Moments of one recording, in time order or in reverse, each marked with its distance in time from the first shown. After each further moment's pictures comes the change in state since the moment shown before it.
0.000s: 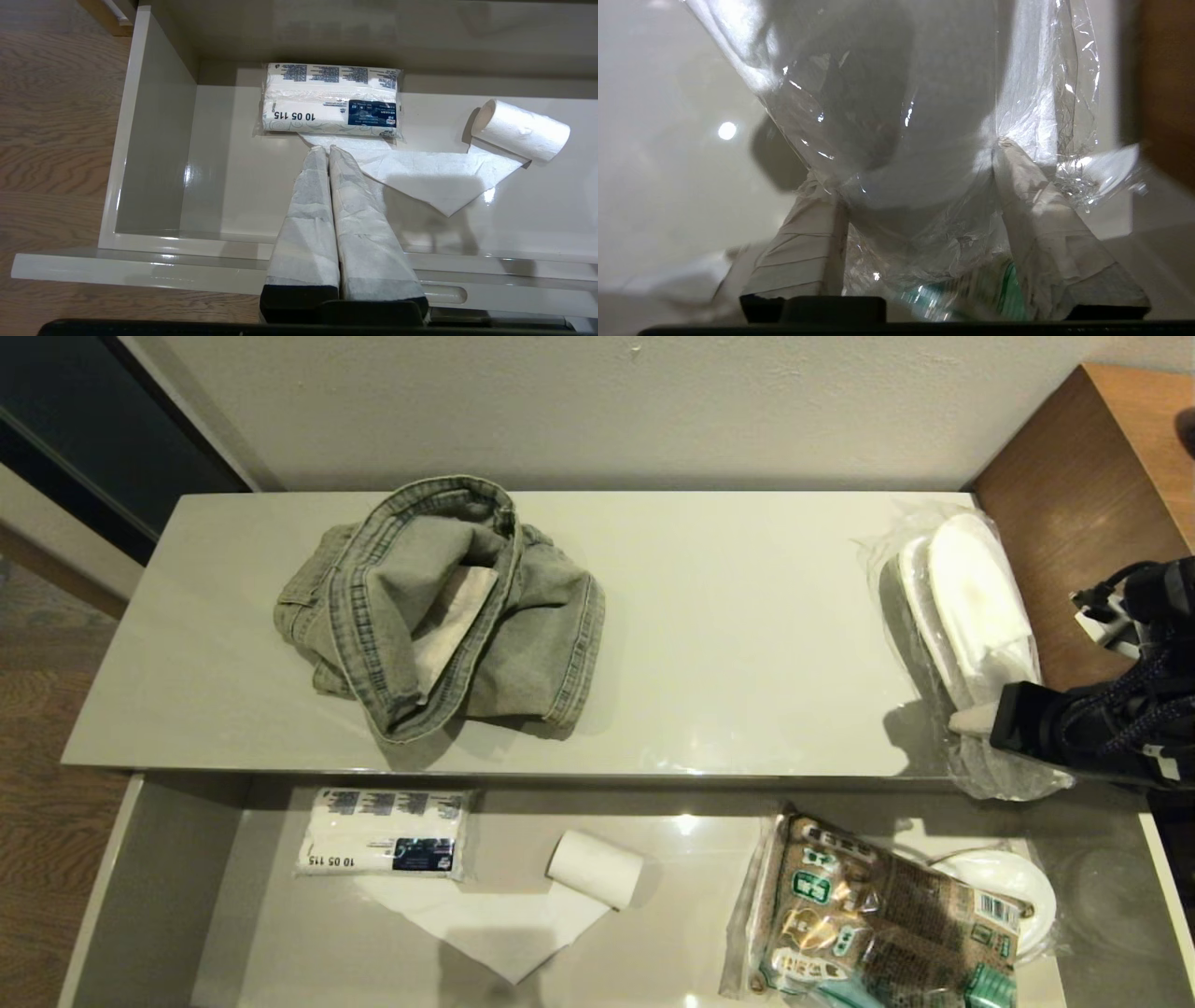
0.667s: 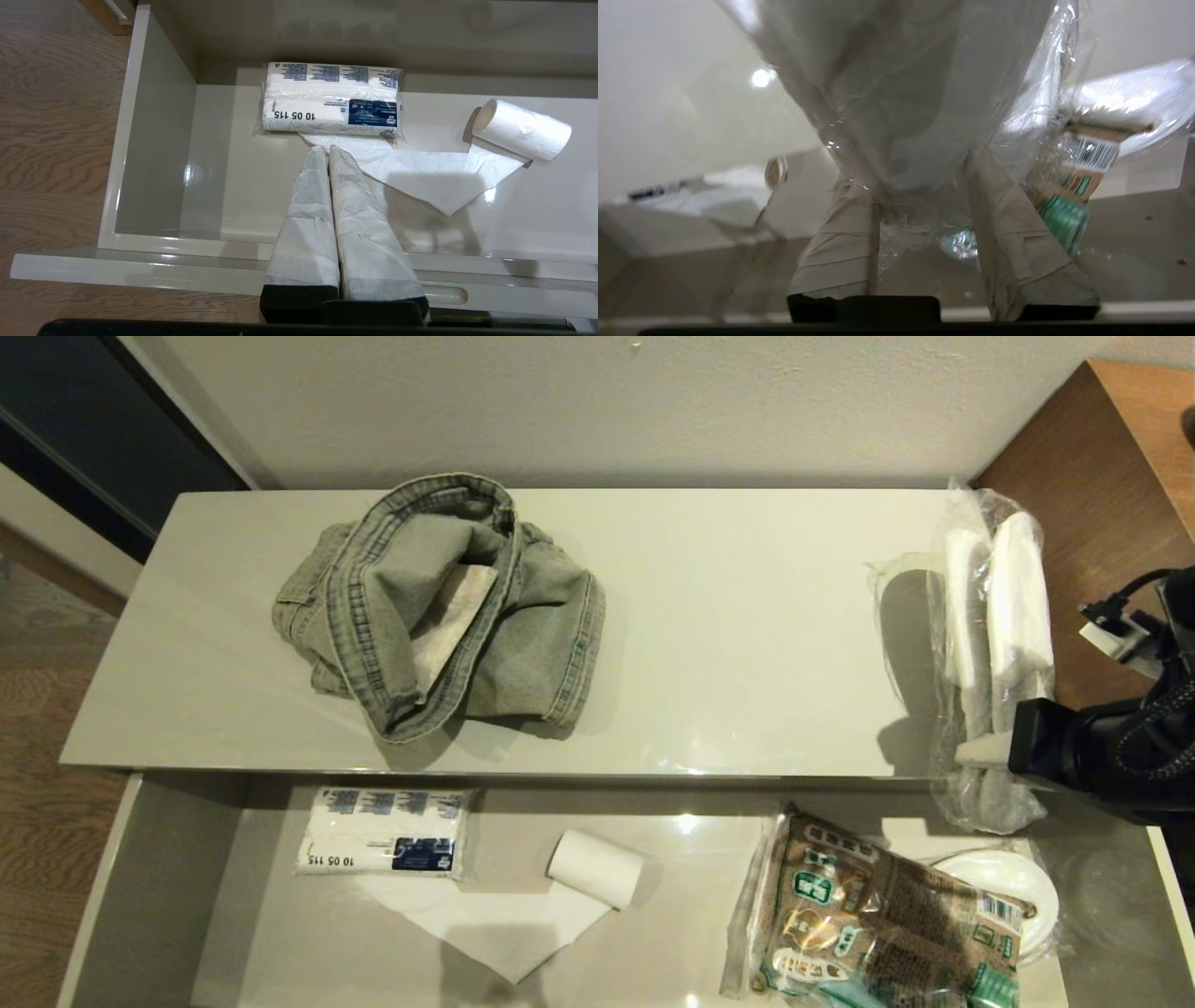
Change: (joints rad) left arm 0.000 0.000 0.000 0.000 0.000 0.000; right arm 0.052 -0.094 -0.026 0.143 0.107 0.055
